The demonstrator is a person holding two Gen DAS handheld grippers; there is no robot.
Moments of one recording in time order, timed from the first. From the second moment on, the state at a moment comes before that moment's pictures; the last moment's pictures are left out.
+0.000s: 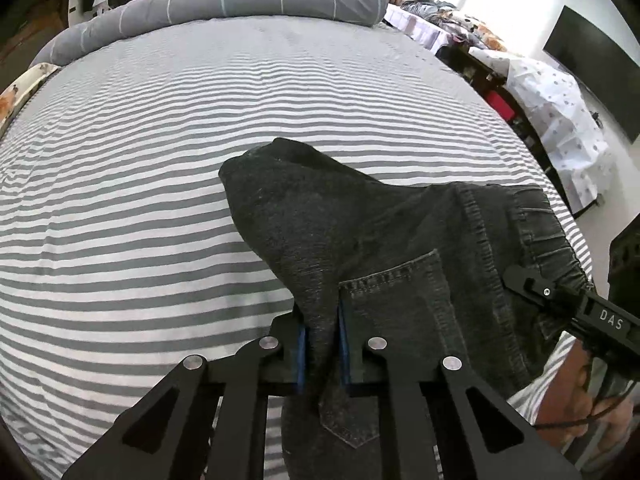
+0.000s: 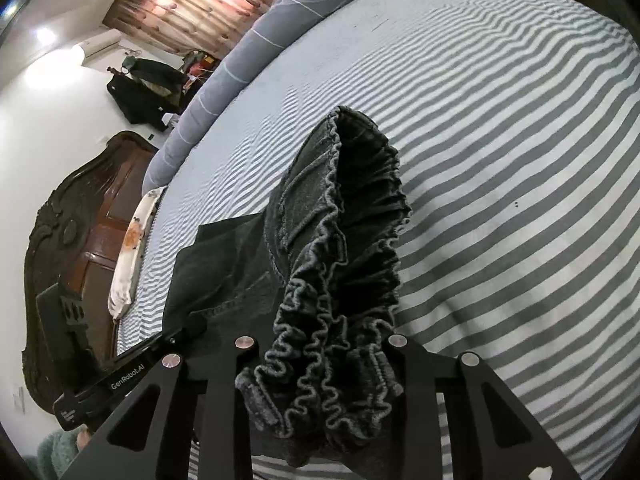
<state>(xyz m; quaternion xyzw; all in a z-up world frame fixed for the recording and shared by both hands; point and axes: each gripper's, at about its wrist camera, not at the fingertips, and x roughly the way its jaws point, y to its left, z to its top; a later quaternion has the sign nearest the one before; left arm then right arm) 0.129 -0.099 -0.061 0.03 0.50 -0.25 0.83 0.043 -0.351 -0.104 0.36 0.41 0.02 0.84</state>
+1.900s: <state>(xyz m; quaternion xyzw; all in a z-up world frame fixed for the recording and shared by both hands) 0.308 0.116 -0.100 0.05 0.48 -0.08 0.87 0.269 -0.129 -0.125 0.24 0.49 0.09 0.83</state>
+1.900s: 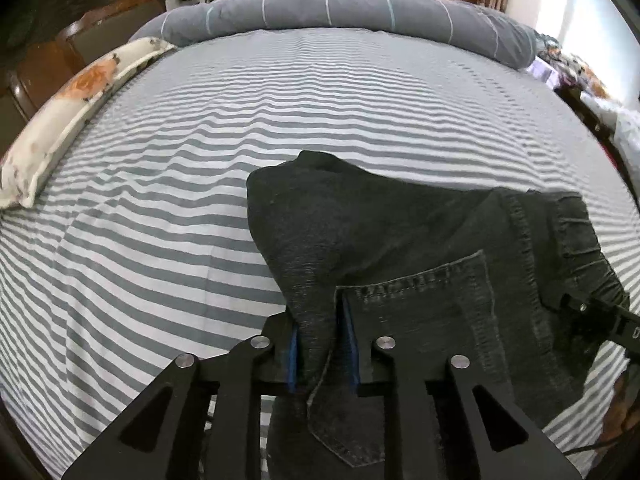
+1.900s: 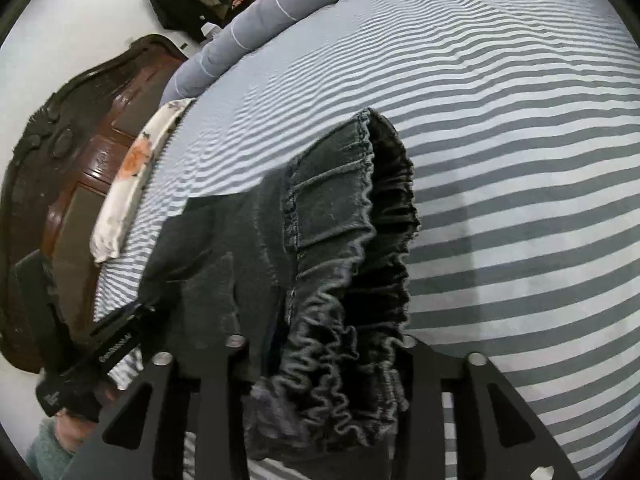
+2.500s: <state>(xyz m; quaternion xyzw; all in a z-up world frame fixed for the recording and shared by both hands) 0.219 0.146 -0.077 0.03 0.48 -0.03 0.87 0.217 -0.117 -0.128 0.15 0.49 0.02 0.86</state>
